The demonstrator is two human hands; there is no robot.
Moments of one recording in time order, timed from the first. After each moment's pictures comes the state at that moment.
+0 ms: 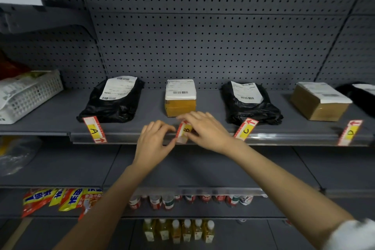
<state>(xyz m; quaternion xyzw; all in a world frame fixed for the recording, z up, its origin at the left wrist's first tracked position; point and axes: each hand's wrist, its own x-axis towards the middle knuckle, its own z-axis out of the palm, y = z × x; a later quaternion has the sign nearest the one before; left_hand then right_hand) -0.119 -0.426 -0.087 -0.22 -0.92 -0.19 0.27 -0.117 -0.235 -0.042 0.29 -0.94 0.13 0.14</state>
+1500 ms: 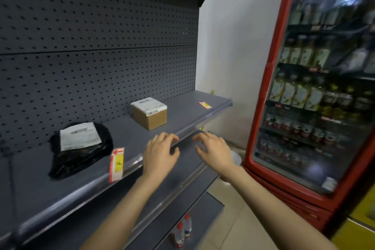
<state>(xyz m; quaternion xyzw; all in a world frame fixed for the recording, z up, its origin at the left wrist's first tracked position) 0.014 0.444 -0.046 -0.50 -0.78 -0.34 0.15 0.147 0.562 -0.038 -0.27 -0.93 0.08 0.25</state>
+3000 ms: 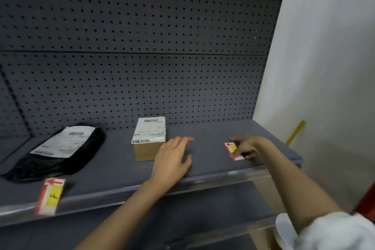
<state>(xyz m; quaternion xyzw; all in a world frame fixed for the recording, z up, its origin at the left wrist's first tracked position) -0.046 0.663 -0.037 -0.34 -0.87 -0.26 0.23 -0.059 0.941 -0.019 -0.23 -0.91 0.30 -0.16</state>
